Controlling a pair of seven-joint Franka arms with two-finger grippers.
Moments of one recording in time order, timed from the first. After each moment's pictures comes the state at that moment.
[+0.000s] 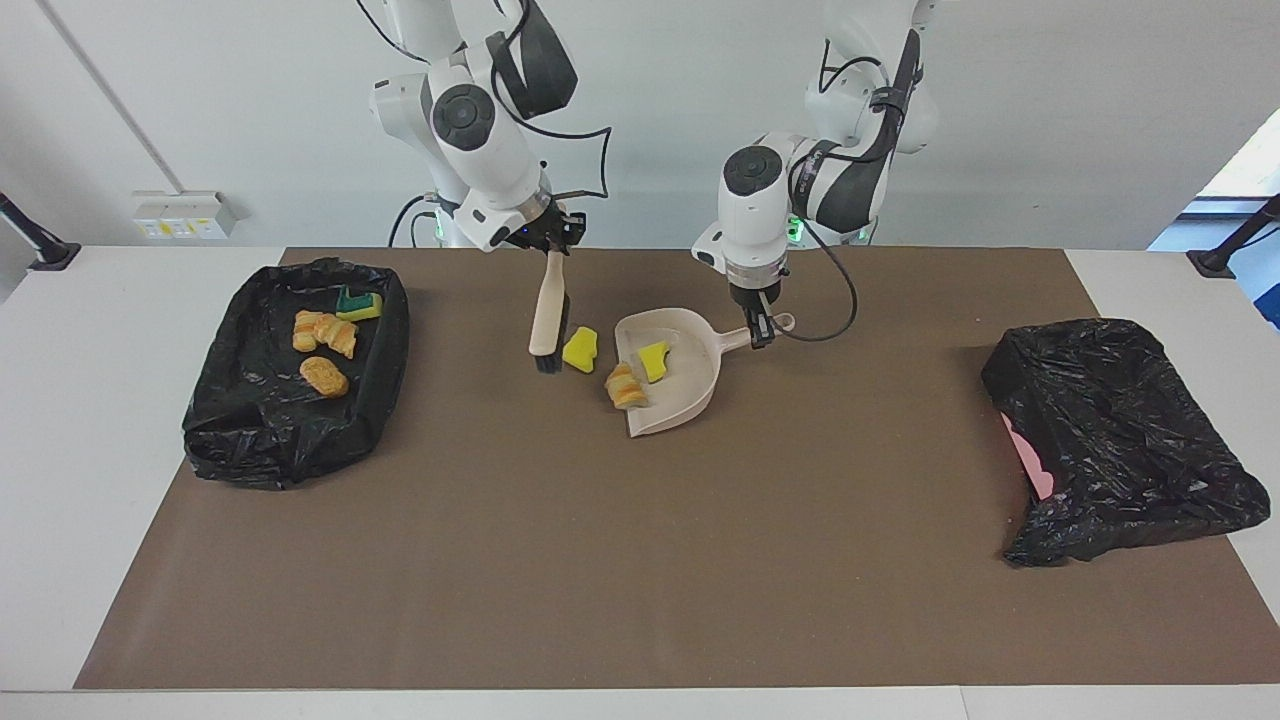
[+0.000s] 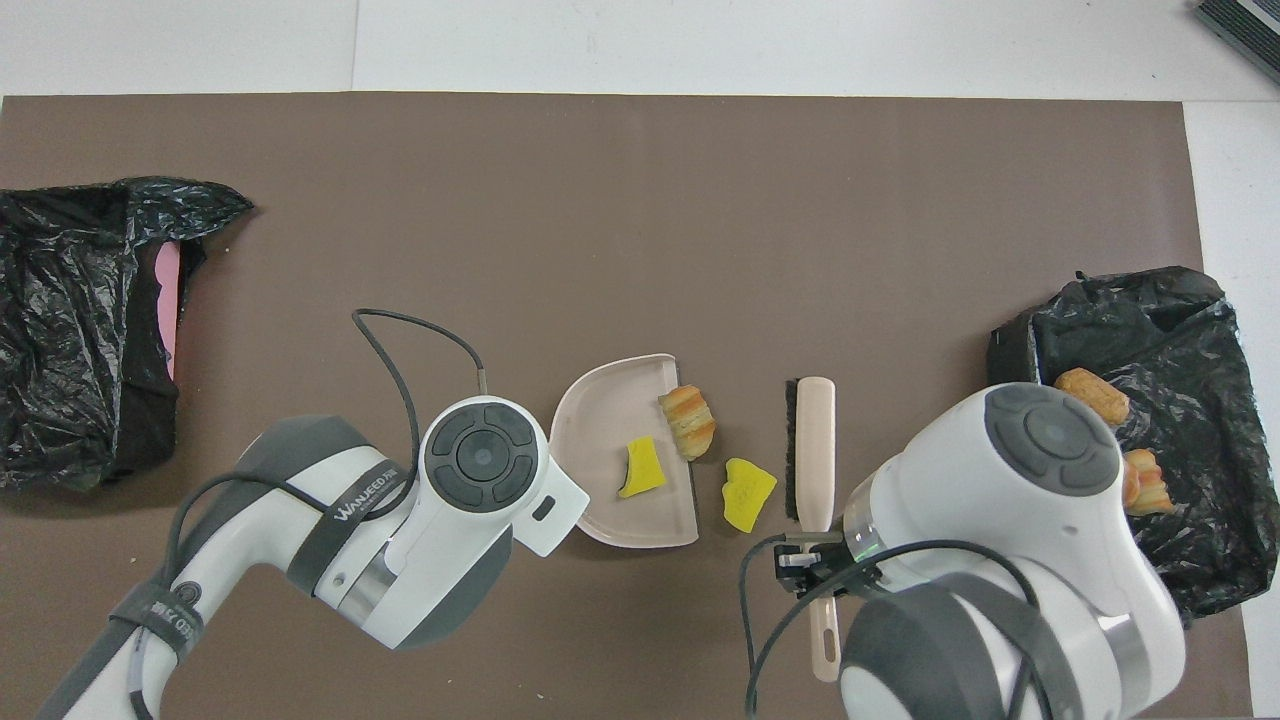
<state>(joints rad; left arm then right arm) -0.70 0.04 0.06 -2.15 0.14 2.09 0.84 0.19 -0.24 0.22 -2.22 0.28 1.65 0.41</state>
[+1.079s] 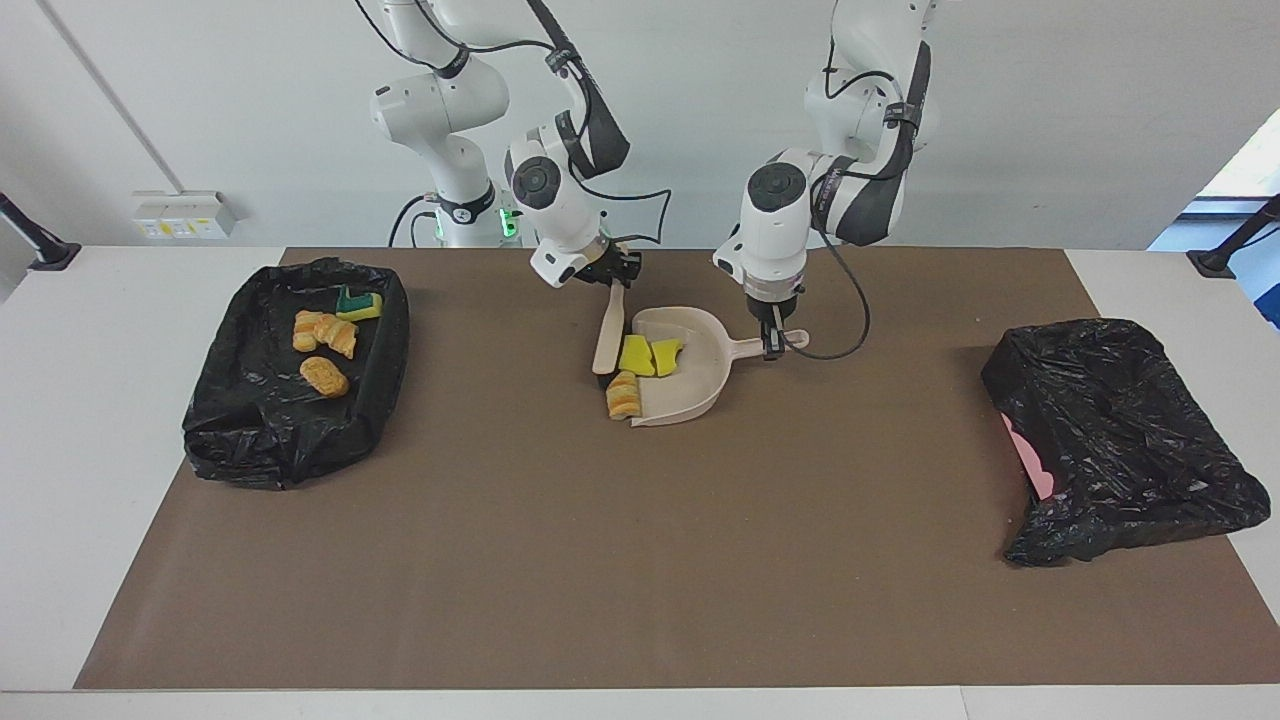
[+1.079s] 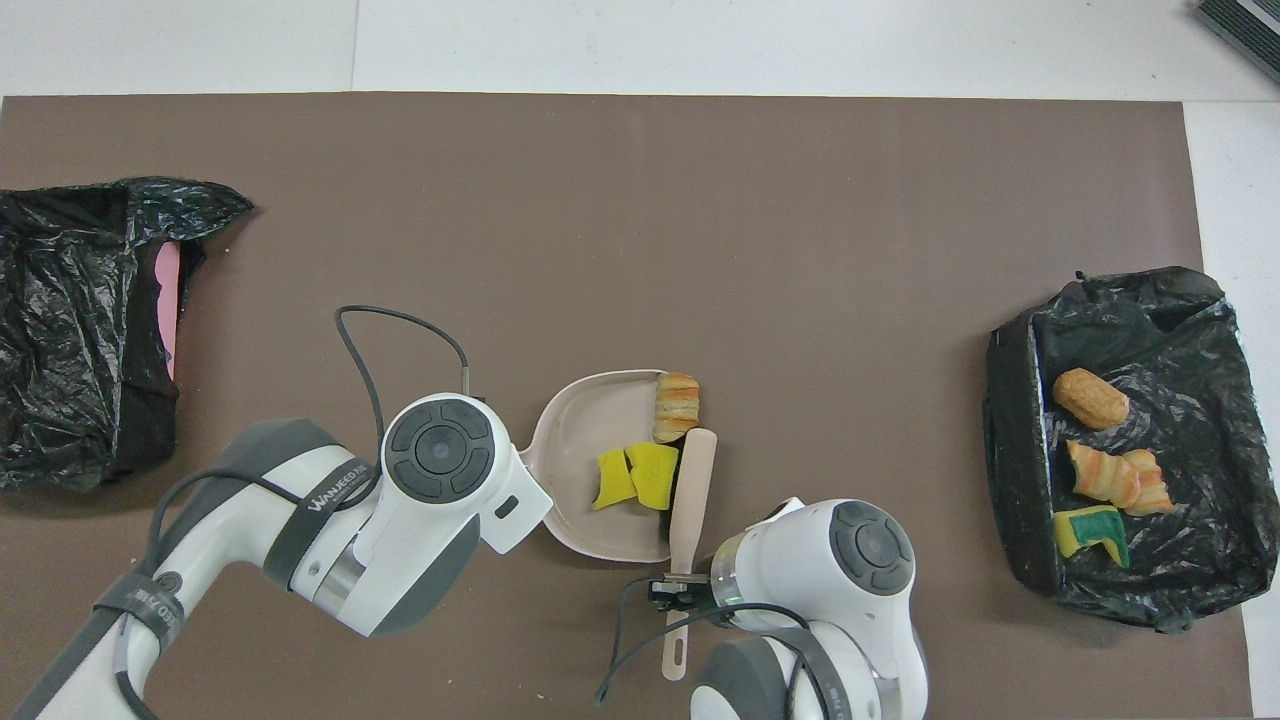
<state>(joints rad) -0.66 0.04 0.08 -2.22 0.14 2.17 0.98 0.45 -0.06 0.23 -2.47 0.71 2.33 0.31</state>
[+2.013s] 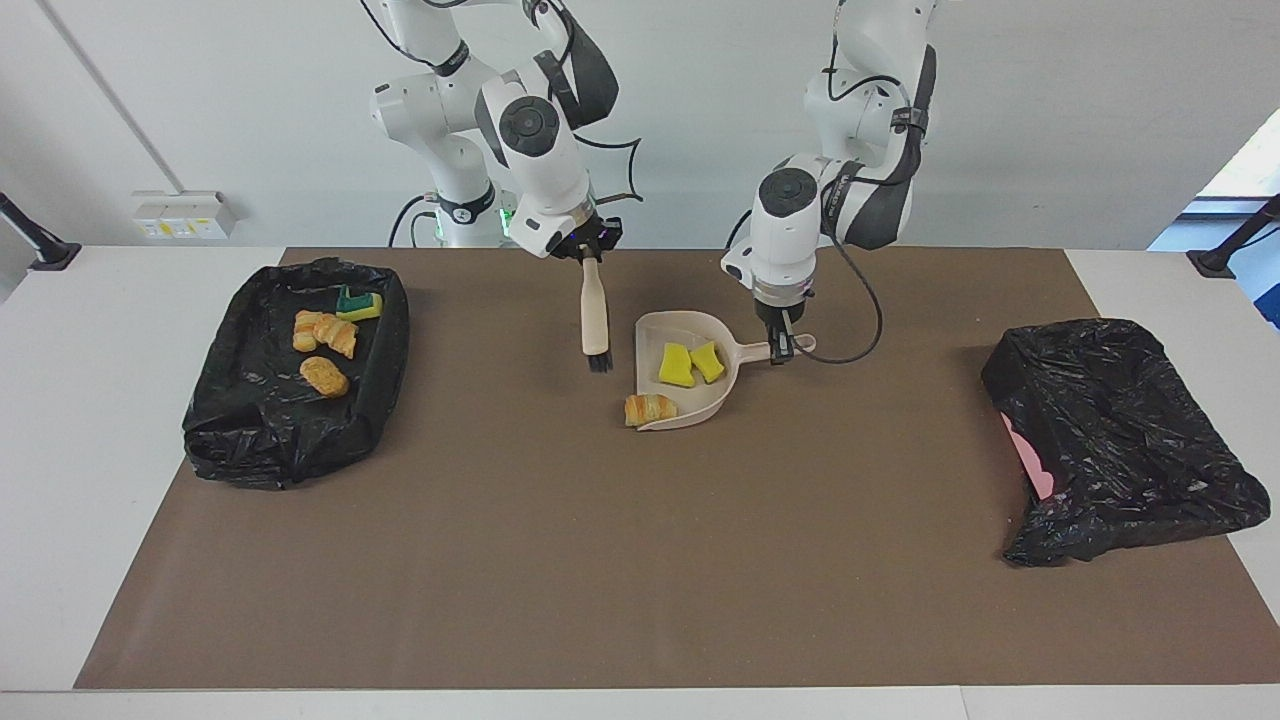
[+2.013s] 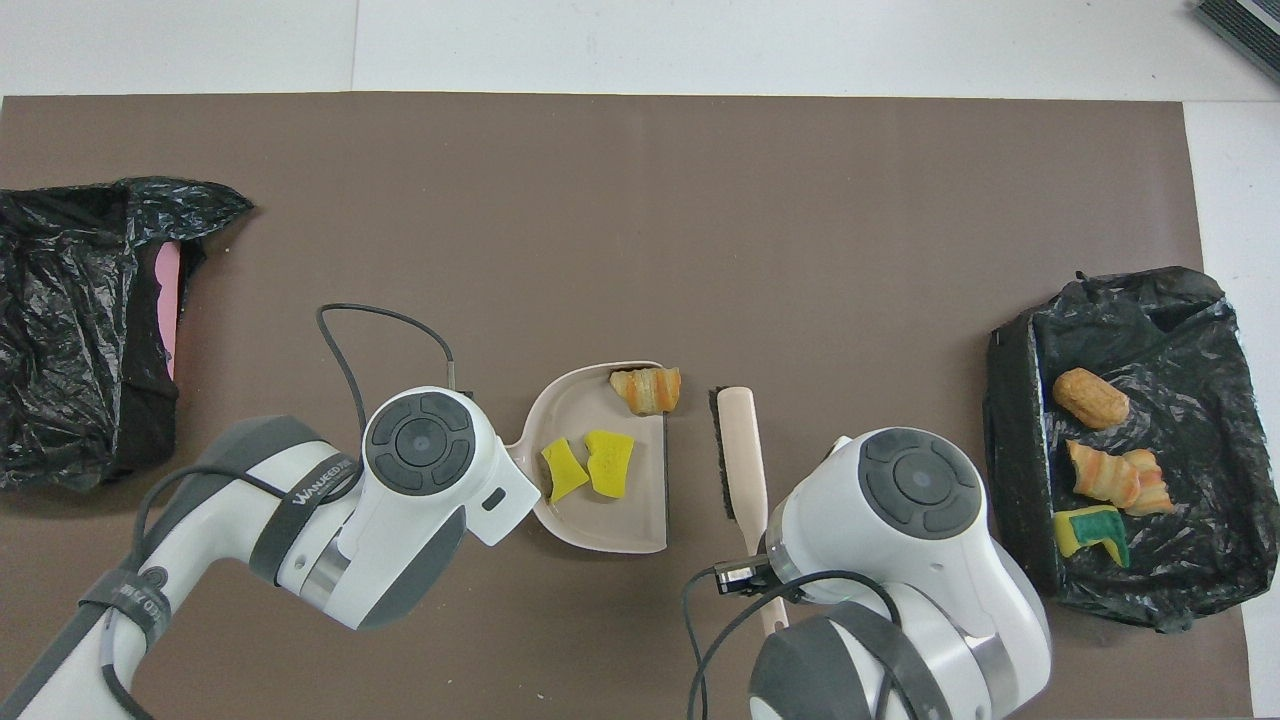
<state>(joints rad) -0.63 0.04 0.07 -2.23 0.14 2.19 0.98 0.31 -0.15 0.21 -2.25 0.22 1.84 0.25</state>
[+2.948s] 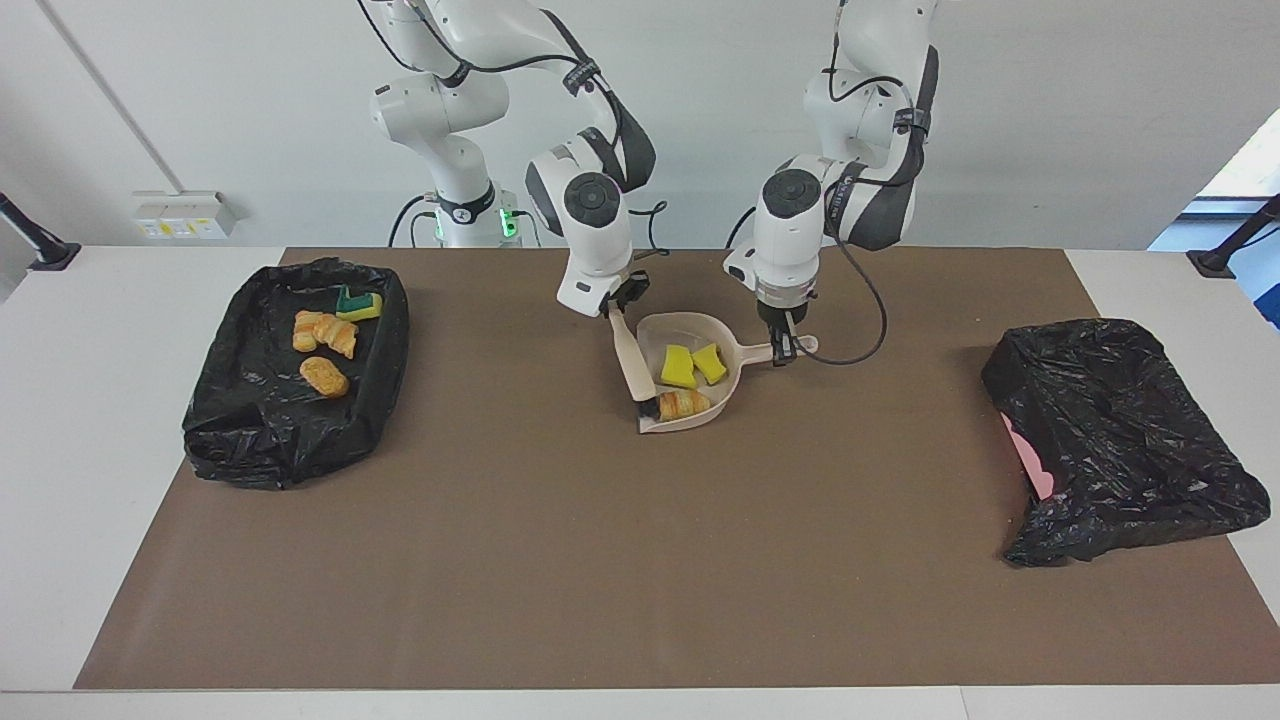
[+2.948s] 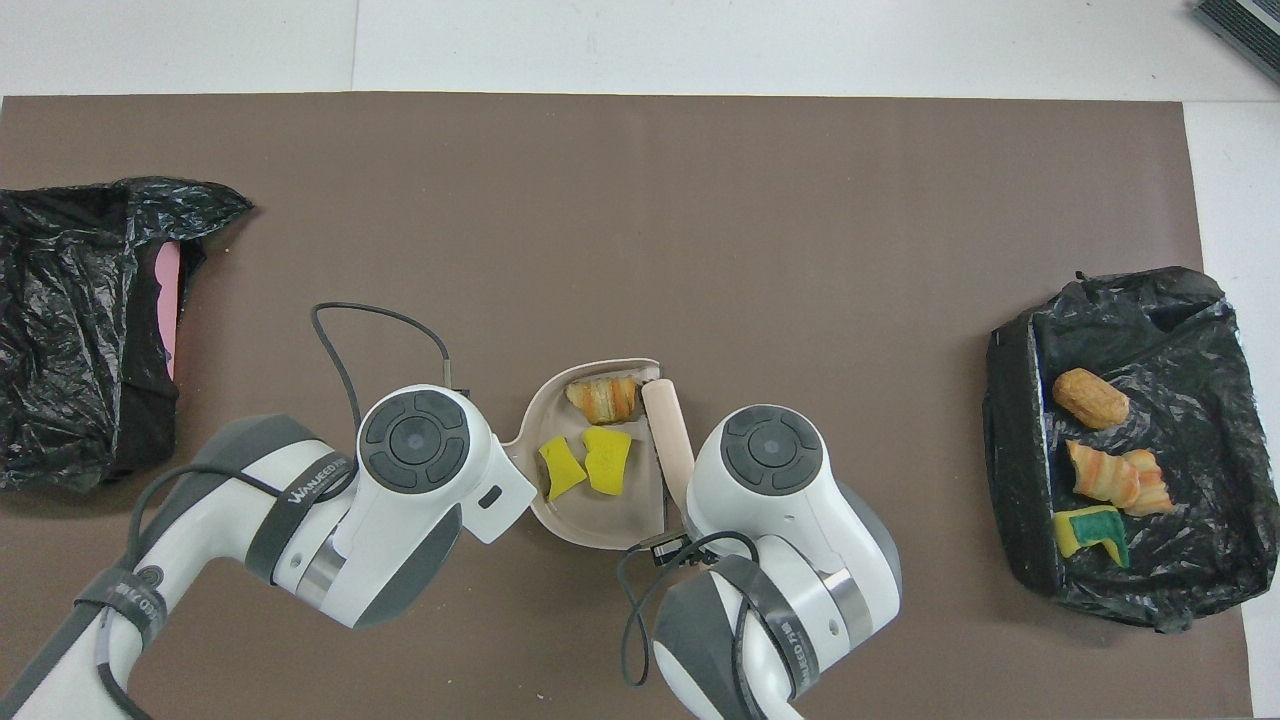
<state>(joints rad) -0.62 0.04 0.07 -2.23 0.14 2.19 0.98 0.37 0.07 0.24 -2.15 0.21 1.97 0.25</state>
